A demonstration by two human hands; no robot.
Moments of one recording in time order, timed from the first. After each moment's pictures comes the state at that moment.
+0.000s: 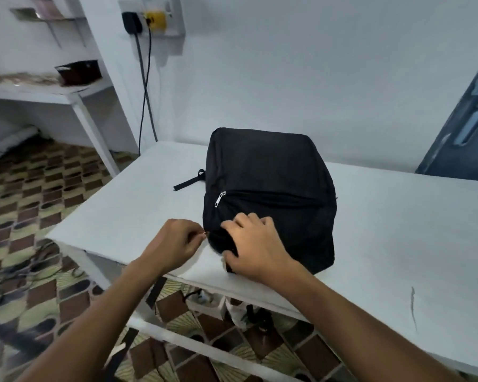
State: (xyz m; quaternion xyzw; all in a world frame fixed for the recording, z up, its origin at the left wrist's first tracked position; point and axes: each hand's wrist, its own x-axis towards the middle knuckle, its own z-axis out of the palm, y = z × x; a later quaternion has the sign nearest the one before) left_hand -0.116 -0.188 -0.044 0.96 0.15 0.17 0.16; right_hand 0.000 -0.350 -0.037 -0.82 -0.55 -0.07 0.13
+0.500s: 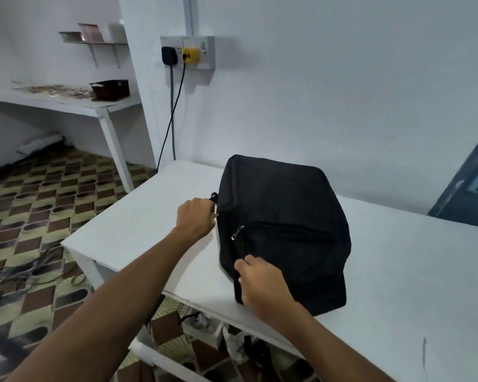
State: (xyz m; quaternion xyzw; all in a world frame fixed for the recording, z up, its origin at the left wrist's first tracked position) left_hand -0.041 -0.133 -0.028 0.92 0.36 0.15 0.02; right_hand -0.006 -0.339 -0.070 -0.80 -0.58 -0.04 0.15
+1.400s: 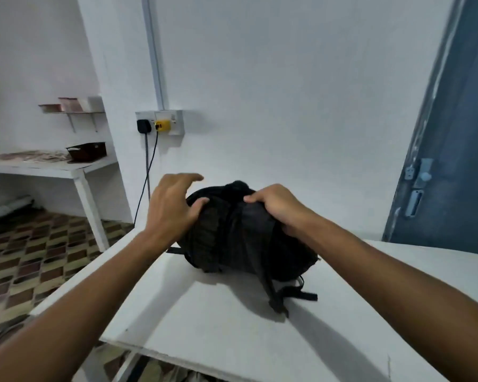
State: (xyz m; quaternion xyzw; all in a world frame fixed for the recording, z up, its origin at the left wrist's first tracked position) left_hand -0.050 -0.193 0.122 0.87 0.12 0.48 0.04; right_hand 0.073 -0.369 0.152 -0.72 -0.33 0.22 0.57
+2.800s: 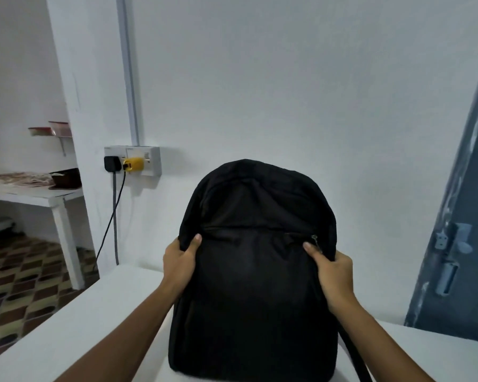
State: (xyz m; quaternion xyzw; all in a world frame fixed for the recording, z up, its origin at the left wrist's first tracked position) left_hand 0.131 -0.111 0.074 0.67 0.27 0.45 0.52; right_hand 0.279 -0.353 0.088 -0.65 -0.18 0.00 0.74
